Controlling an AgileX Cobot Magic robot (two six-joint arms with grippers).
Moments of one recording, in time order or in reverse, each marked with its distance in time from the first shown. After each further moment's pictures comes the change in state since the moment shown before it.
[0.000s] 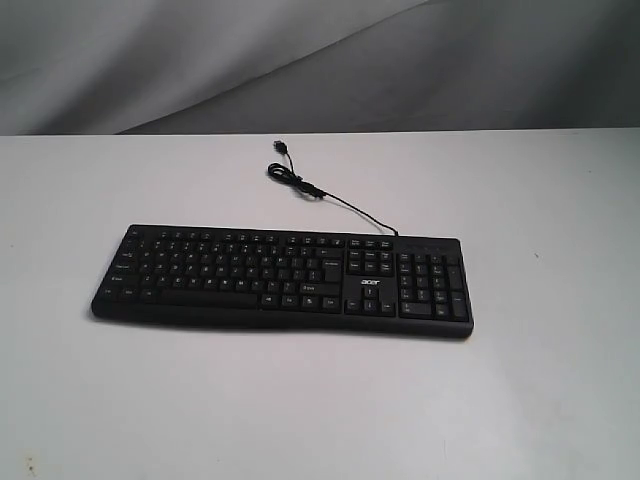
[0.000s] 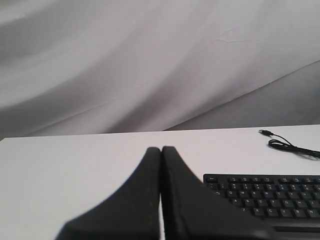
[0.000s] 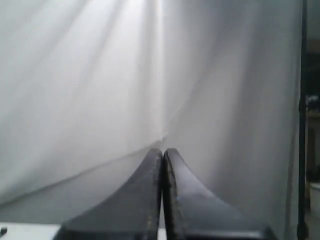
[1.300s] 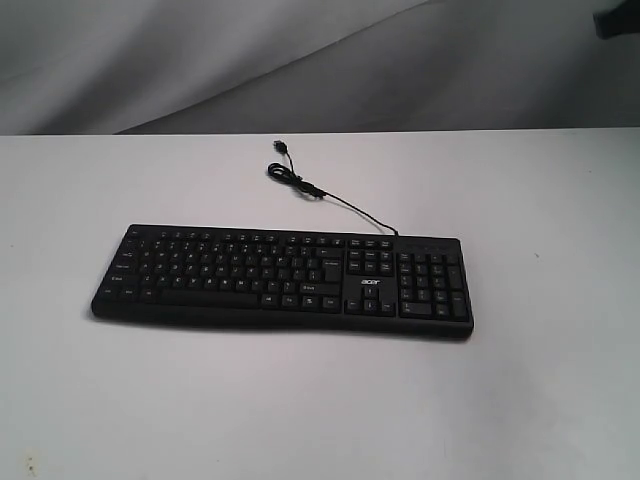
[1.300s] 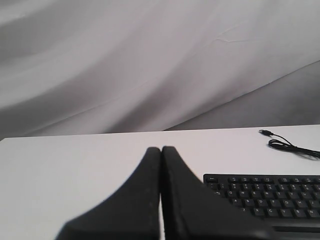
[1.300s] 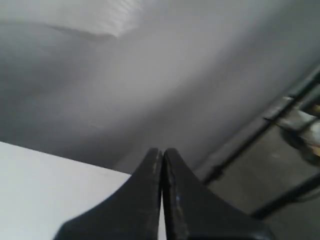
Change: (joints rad) left arm 0.000 0.000 0.000 0.000 0.000 0.000; right arm 0.125 1.580 -1.186 -1.665 0.566 1.242
